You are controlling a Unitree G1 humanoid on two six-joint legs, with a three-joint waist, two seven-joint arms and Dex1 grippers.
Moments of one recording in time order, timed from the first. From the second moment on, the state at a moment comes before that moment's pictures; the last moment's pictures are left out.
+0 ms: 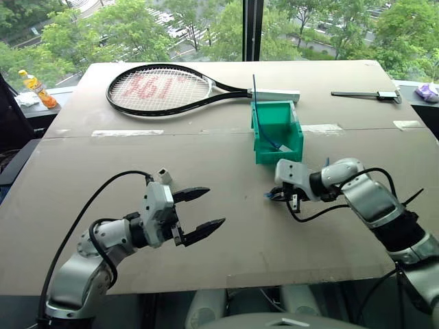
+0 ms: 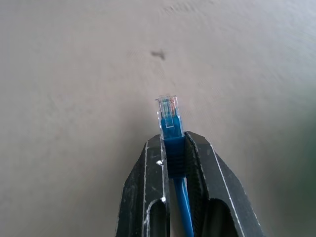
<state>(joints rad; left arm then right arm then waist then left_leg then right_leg) 0.16 0.68 0.13 -0.45 -0.57 0.27 -0.98 -0.66 -0.54 0.54 -0.10 -0.03 0.65 1.10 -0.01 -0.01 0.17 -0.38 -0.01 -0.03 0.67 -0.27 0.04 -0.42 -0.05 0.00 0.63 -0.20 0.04</state>
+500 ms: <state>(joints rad) -0.05 0.69 0.00 -0.25 -0.43 0.21 -1.06 -0.46 -0.59 0.32 -0.21 0.14 0.55 1.13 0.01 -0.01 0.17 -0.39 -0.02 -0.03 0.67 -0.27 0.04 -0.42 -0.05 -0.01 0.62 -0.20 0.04</state>
